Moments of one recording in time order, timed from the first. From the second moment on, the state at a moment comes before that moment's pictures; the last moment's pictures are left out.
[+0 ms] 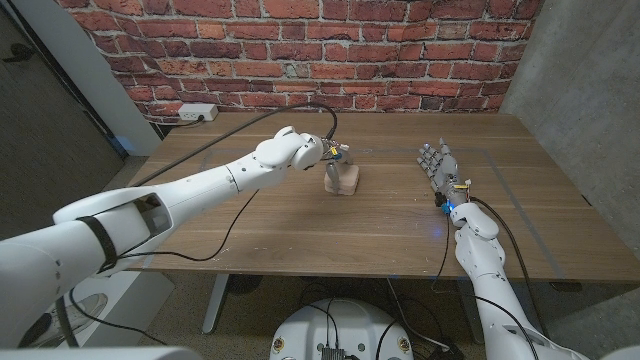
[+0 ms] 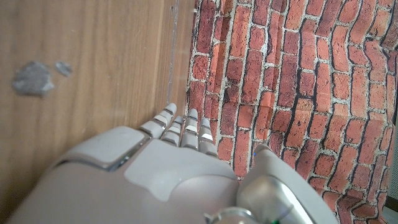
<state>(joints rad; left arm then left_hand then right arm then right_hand) 0.22 0.57 1.16 -1.57 0.94 0.14 -0.58 0.91 -0.08 0.16 -0.13 0.28 0.24 -0.06 0.34 0.20 0.37 -0.15 0.29 0.23 0.54 -0.05 0.21 0.20 0.54 -0.03 0.52 0.19 -0.93 0.01 0.26 -1.23 0.20 0.22 0.40 0.13 0.12 0.22 0.08 0.21 0.10 0.06 0.19 0.18 0.15 0.09 0.22 0.18 -0.02 0.03 0.18 0.17 0.06 -0.04 0.23 0.19</state>
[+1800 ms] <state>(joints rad) 0.38 0.62 1.03 -1.59 0.94 0.12 -0.22 0.94 -0.21 0.27 -0.24 0.32 0.49 0.12 0.63 0.24 0.70 0.09 0.55 0.39 0.81 0.04 0.35 0.36 0.93 -0.13 0.78 0.20 -0.89 0.00 0.25 -1.19 0.20 0.24 0.40 0.12 0.11 0.22 0.09 0.21 0.12 0.04 0.19 0.18 0.16 0.09 0.22 0.18 0.00 0.04 0.18 0.16 0.08 -0.04 0.23 0.19</state>
